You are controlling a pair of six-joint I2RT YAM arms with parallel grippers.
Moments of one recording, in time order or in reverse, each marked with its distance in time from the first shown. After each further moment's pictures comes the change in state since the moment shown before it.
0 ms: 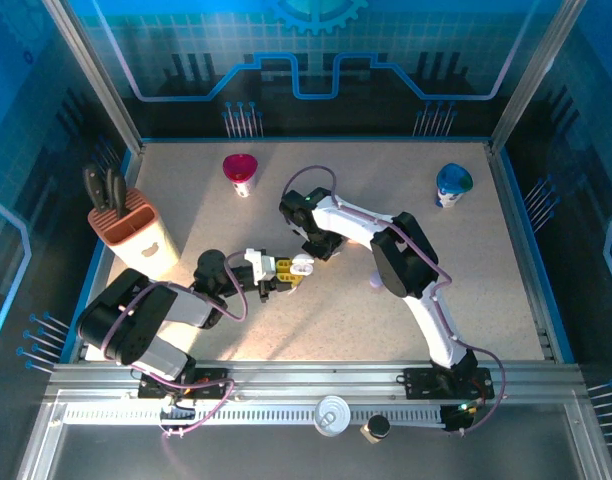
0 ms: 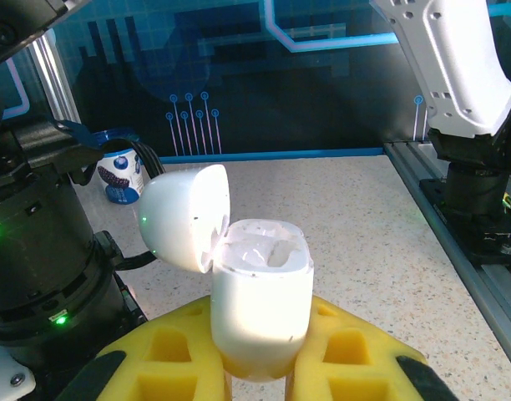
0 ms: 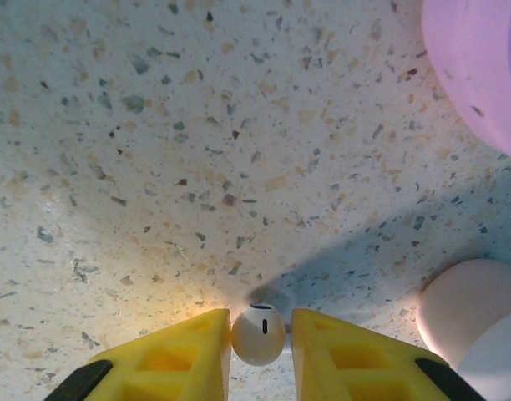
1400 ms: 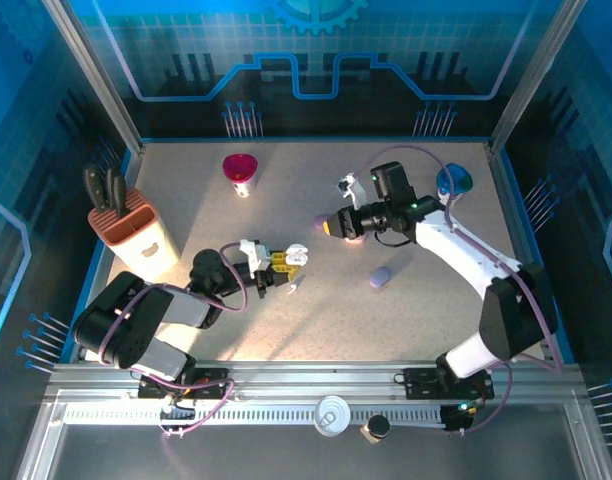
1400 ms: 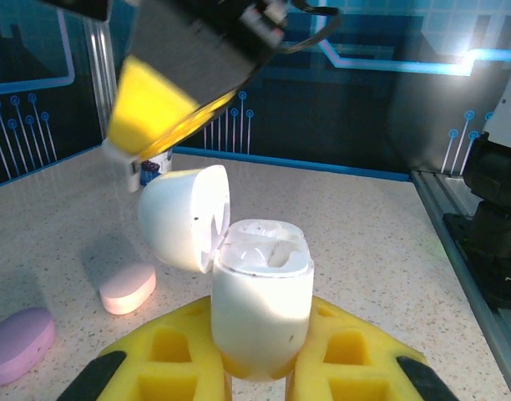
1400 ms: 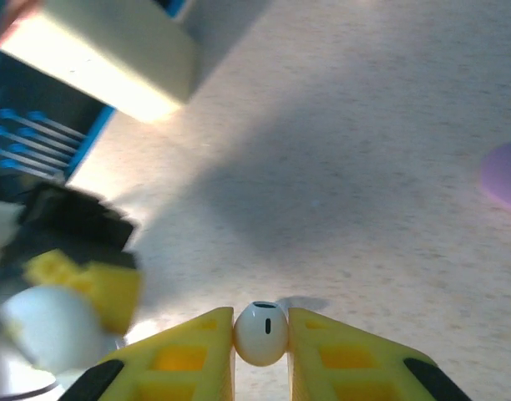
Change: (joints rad) left arm 0.034 -0.025 -0.007 0.000 -0.073 -0.161; right arm -0.304 -0.788 -0.694 0.729 -0.990 0.236
